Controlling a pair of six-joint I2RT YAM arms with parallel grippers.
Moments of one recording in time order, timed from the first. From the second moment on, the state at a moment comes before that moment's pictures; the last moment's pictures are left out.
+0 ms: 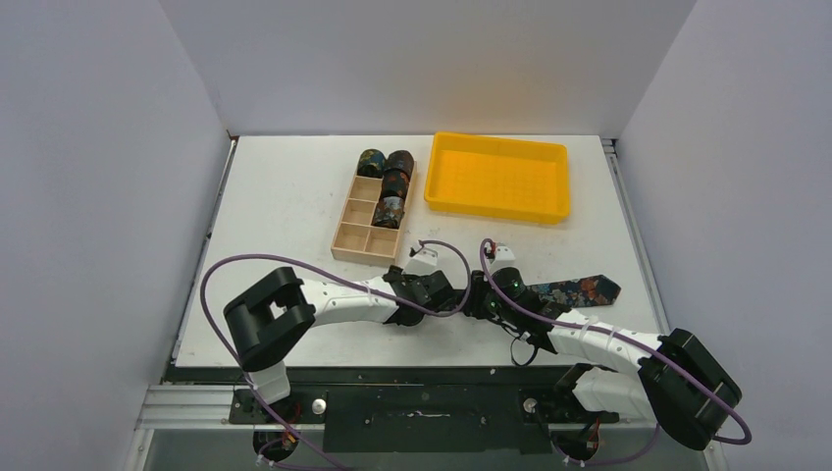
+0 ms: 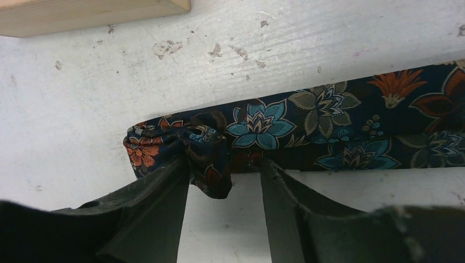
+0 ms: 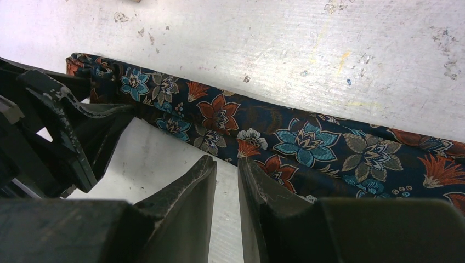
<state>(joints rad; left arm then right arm) -1.09 1.76 1.03 -0.54 -0.69 -0.67 0.71 1.15 0.36 0.15 0.03 0.61</state>
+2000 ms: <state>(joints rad) -0.44 1.10 0.15 0.43 0.20 -0.95 0.87 1.73 0.81 0.20 -0.05 0.66</state>
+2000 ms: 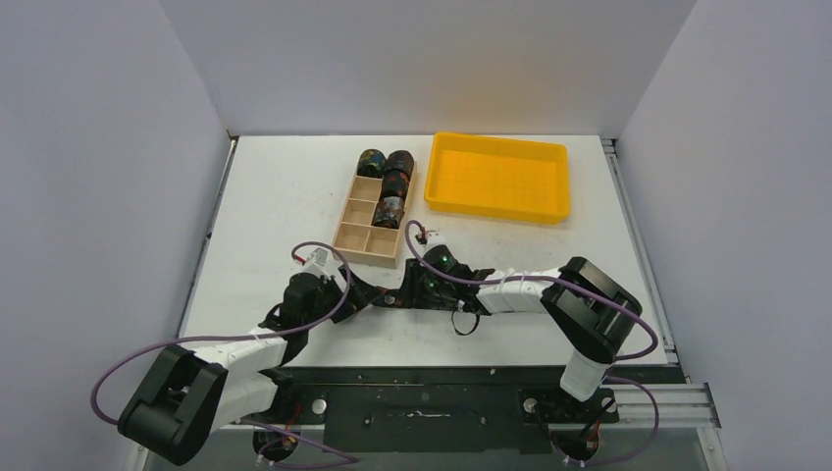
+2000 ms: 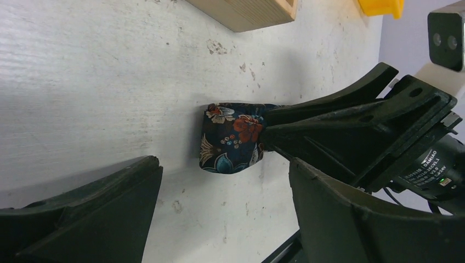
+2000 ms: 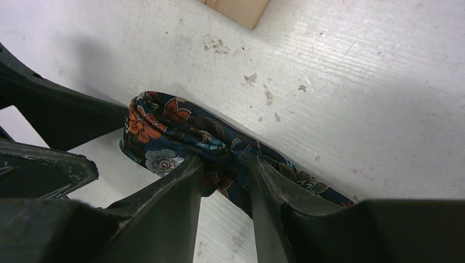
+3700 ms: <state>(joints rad) -0.44 1.33 0.18 0.67 0.31 -0.97 0.82 1.71 0.76 0.22 -0.15 0.61</state>
